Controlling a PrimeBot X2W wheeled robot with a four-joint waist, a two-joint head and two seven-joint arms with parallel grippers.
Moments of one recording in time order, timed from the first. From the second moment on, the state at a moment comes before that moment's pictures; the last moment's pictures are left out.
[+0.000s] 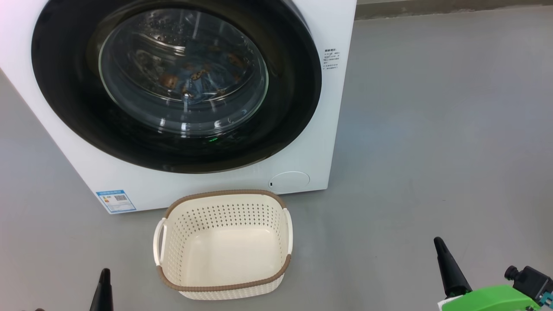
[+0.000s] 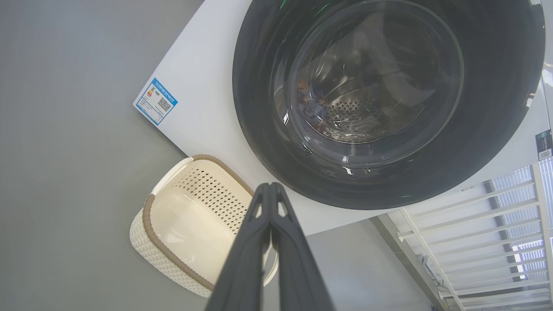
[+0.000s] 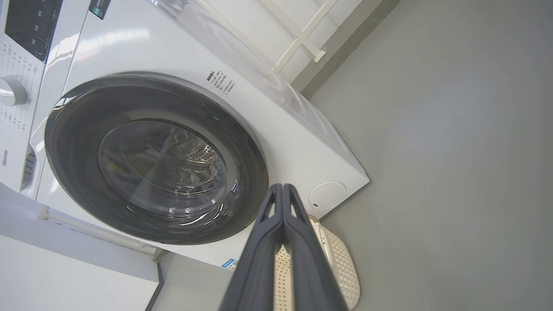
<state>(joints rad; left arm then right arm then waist) 0.01 0.01 0.13 0.27 -0.98 -0.13 -0.06 0.01 -0.07 -0.02 0.24 0.94 0.14 -0.09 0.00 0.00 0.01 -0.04</state>
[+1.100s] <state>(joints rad) -0.03 0.02 0.10 0.27 -1.35 -0.13 0.04 -0.03 -0.07 -0.07 0.26 1.35 0.13 0.01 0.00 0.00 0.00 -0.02</state>
